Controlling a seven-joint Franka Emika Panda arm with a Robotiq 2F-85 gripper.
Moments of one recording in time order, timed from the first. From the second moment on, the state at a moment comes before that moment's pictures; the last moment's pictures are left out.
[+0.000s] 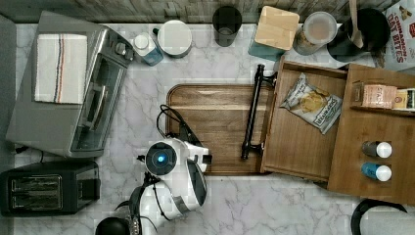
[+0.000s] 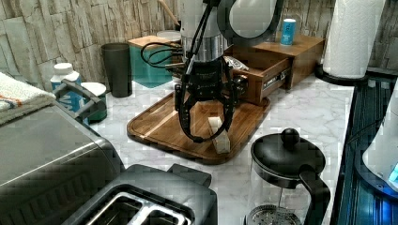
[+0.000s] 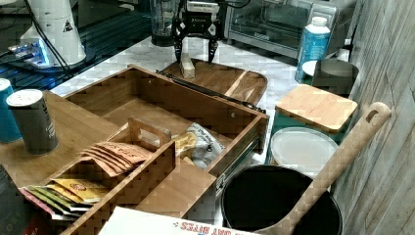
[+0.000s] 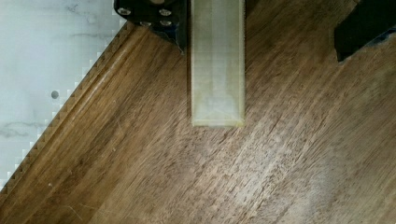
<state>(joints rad) 0.10 0.09 0.18 -2.55 -0.16 1.02 0.57</state>
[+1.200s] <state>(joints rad) 0.10 0.08 0.18 -2.53 -0.16 0.93 0.57</state>
